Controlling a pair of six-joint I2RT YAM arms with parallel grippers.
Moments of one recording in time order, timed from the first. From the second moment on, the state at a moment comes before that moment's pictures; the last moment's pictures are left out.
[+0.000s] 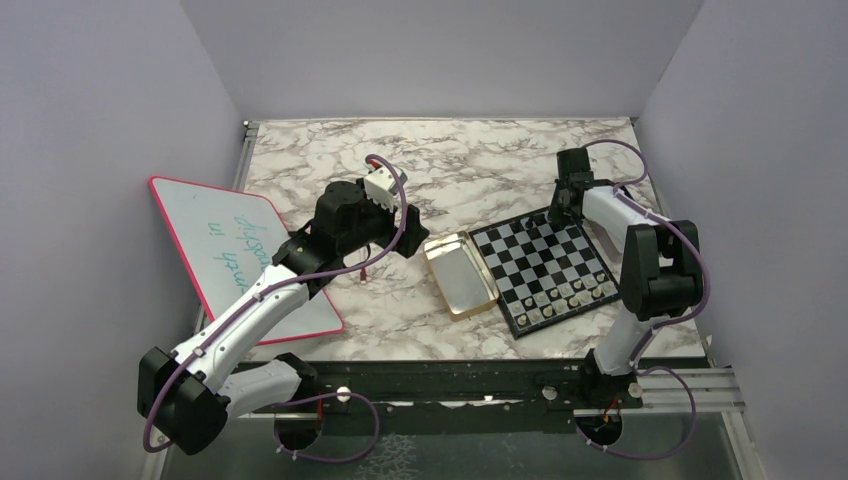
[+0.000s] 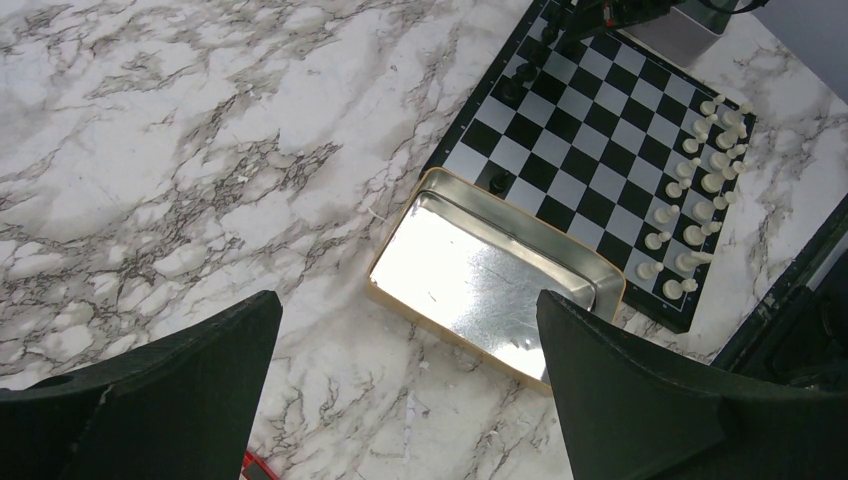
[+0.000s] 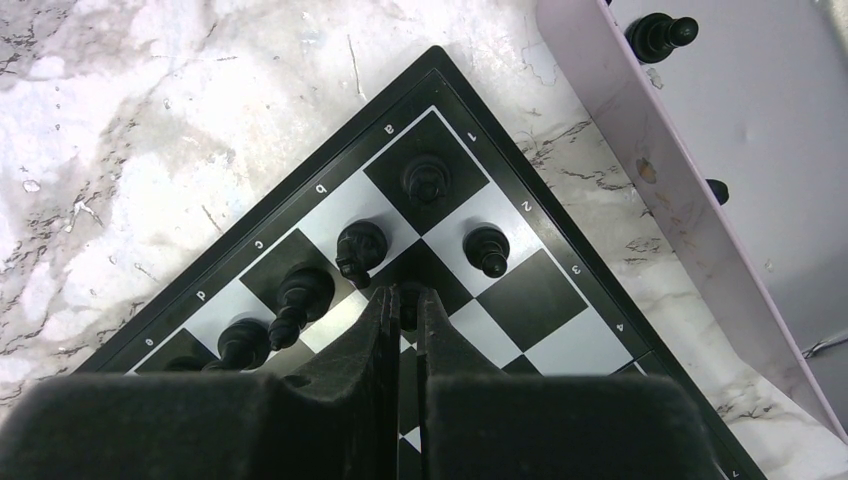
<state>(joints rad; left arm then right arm) -0.59 1.09 0.91 -0.19 0.19 -0.12 0.10 1.77 1.17 -0.42 0.25 0.37</state>
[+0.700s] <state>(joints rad) -0.59 1.08 0.91 -0.19 0.19 -0.12 0.10 1.79 1.19 -0.44 0.25 0.38</state>
